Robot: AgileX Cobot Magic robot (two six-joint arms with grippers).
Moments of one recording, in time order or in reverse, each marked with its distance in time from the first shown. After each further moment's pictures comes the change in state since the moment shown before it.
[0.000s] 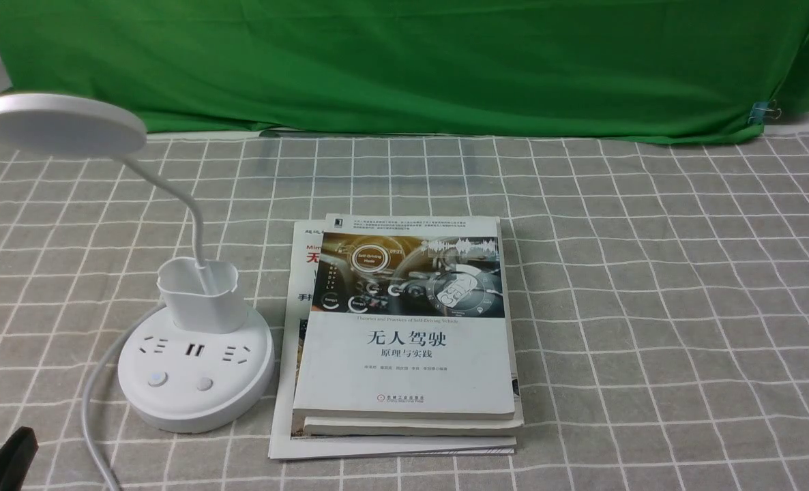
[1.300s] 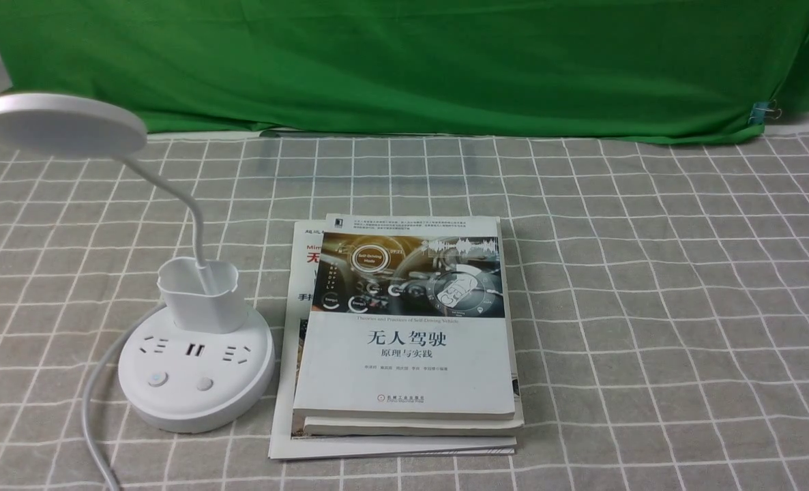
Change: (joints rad) right arm 0.000 0.000 0.000 0.000 0.000 0.000; left arm 0.000 0.356 -0.432 -0.060 0.158 -0.145
